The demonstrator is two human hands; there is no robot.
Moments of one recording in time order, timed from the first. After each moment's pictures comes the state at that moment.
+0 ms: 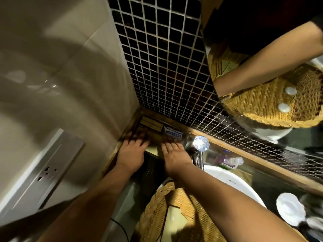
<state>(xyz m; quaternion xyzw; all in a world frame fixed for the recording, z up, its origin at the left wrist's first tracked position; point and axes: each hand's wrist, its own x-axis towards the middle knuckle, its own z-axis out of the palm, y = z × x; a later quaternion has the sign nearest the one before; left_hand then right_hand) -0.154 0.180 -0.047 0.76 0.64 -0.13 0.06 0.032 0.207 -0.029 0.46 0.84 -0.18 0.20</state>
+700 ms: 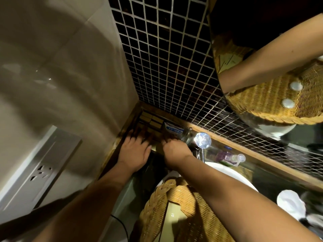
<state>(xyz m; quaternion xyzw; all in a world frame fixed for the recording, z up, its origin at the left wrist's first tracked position) -0.148 0.179 -0.063 0.76 0.64 -0.10 0.06 0.029 0.222 -0.041 0.46 0.85 -0.19 0.15</state>
